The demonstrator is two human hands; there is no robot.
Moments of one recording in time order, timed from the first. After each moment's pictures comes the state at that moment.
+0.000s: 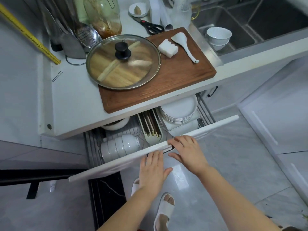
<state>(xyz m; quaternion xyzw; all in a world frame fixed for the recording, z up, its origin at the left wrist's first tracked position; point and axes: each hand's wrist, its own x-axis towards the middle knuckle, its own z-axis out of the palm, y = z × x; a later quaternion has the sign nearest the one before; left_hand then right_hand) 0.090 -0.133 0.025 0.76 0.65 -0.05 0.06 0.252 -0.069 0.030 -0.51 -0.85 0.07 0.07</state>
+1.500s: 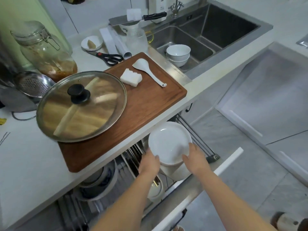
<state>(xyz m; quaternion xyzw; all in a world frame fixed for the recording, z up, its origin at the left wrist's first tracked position) 0.135 0.051 -0.005 0.55 0.70 0.02 0.46 0.297 0.009 0.002 -0.81 -0.47 0.35 0.05</state>
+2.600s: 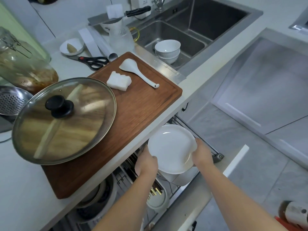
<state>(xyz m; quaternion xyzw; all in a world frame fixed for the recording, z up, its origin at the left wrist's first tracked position) 0.137 0.086 -0.020 0.61 0.71 -0.02 0.35 0.308 0.040 -0.015 -0.86 -0.26 0.38 0.23</state>
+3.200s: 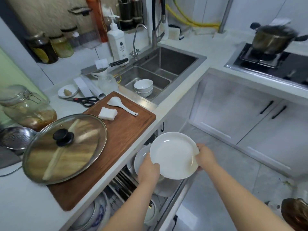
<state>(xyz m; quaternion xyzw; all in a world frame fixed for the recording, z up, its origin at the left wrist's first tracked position) 0.176 0.036 0.086 0.64 0.60 0.10 0.47 0.365 -0.025 0.095 -0.87 -0.26 0.33 0.26</state>
